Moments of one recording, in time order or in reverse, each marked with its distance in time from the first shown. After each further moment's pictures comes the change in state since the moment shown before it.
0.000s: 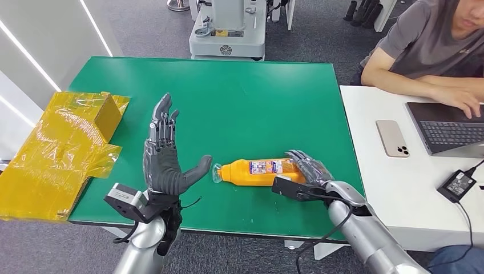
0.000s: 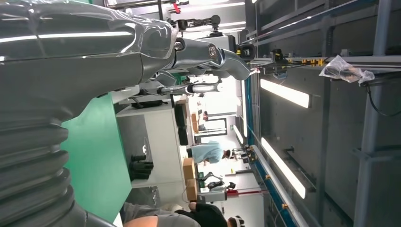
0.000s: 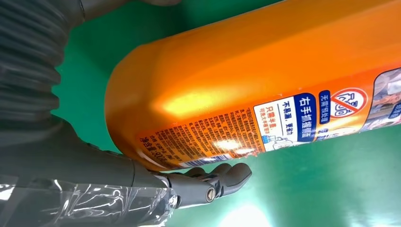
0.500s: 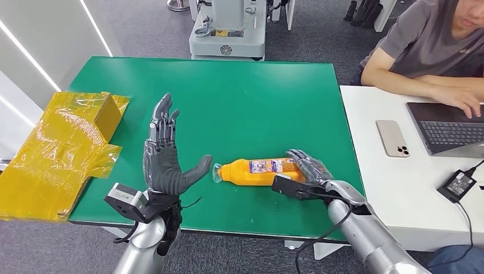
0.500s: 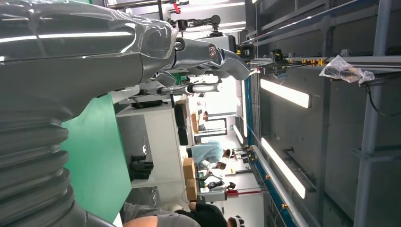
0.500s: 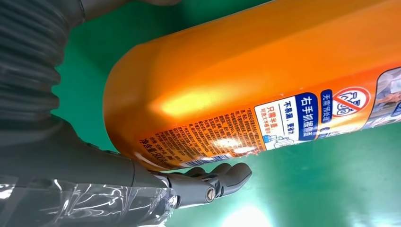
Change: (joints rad) left arm 0.000 0.000 0.000 0.000 0.000 -0.001 0.000; right arm -0.007 0.001 -0.002 0.022 -0.005 0.001 0.001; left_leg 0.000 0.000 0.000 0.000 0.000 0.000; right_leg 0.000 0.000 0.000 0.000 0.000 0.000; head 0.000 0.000
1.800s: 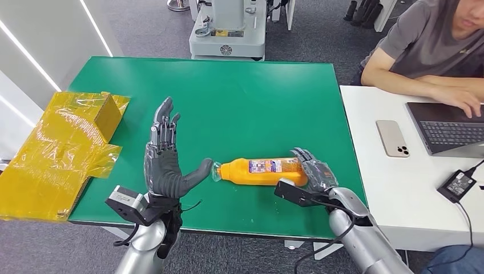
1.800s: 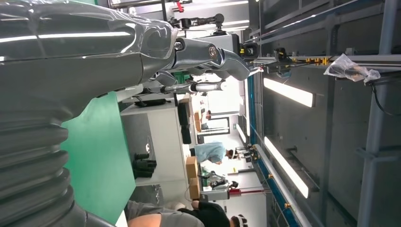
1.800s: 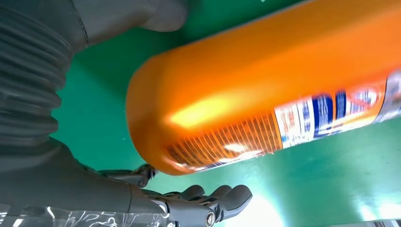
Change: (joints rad) left arm 0.017 0.001 0.000 0.000 0.000 -0.004 -0.004; right arm 0.089 0.022 -0.098 -0.066 0.096 -0.131 -0.038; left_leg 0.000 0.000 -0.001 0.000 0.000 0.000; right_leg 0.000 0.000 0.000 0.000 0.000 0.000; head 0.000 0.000
